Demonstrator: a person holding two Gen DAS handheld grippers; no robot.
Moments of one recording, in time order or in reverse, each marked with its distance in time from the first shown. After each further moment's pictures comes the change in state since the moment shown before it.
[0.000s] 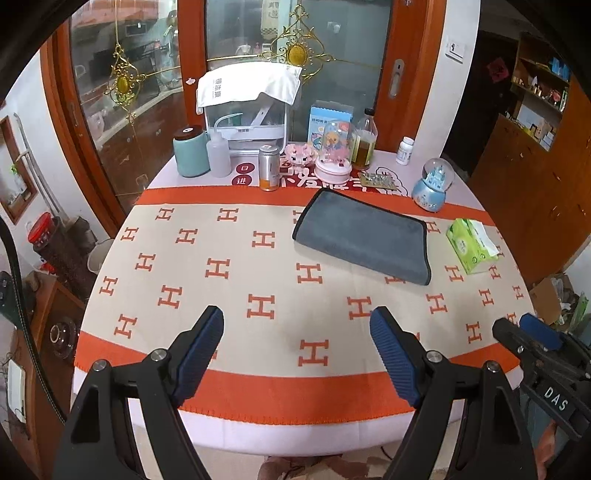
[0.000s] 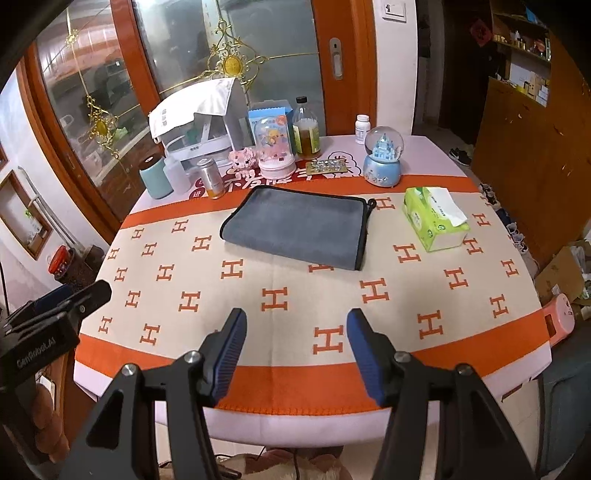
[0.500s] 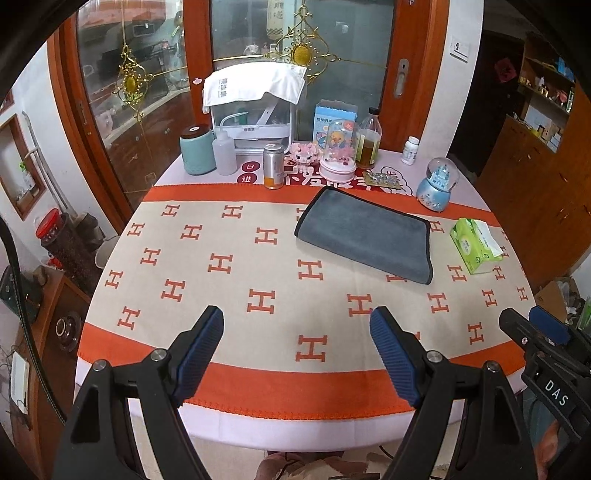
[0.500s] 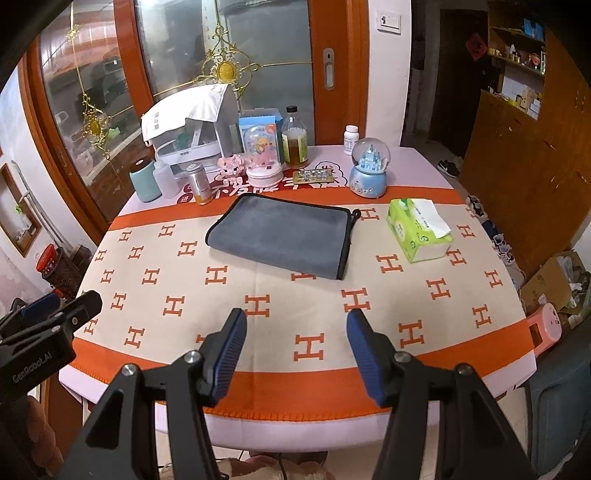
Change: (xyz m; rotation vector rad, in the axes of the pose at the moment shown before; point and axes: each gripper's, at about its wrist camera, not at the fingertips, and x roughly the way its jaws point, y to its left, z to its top) left arm -0.004 -0.013 -0.005 -0.016 0.004 0.030; right arm -0.004 -0.007 0.003 -0.023 -0.029 -0.057
